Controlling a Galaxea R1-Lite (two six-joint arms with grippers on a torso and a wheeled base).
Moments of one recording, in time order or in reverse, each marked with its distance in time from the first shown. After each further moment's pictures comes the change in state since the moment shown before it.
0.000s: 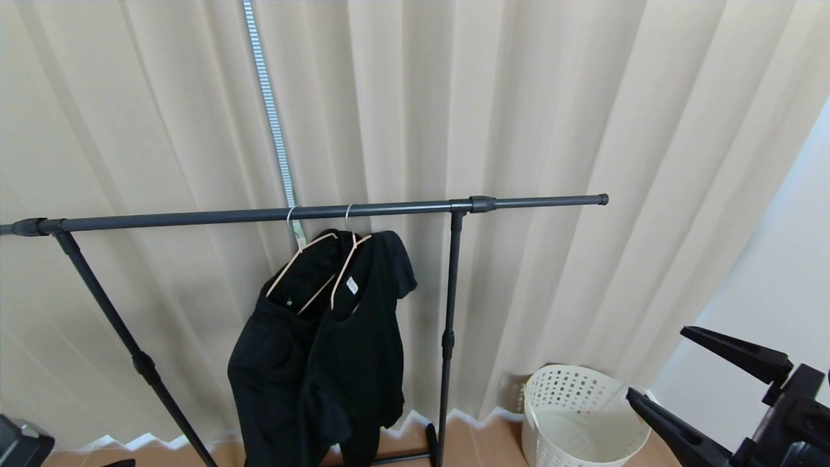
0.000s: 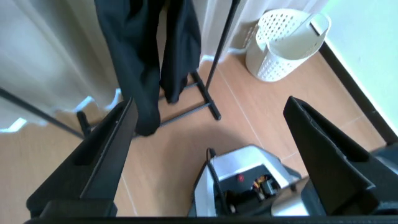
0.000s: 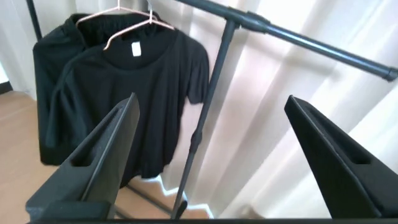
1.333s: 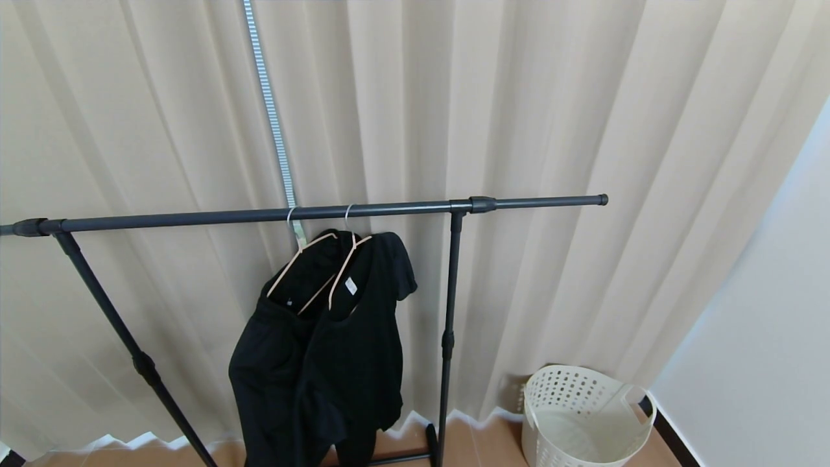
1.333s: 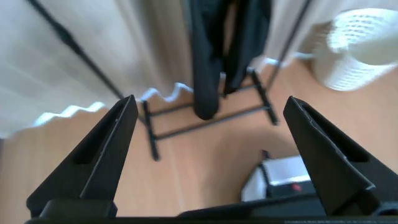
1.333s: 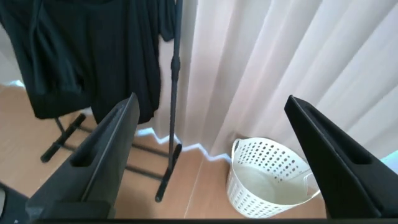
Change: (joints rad) left arm 0.229 -0.386 0.030 0.294 0.104 0.200; right arm -0.235 -1.004 0.003 0.961 -0.108 0.085
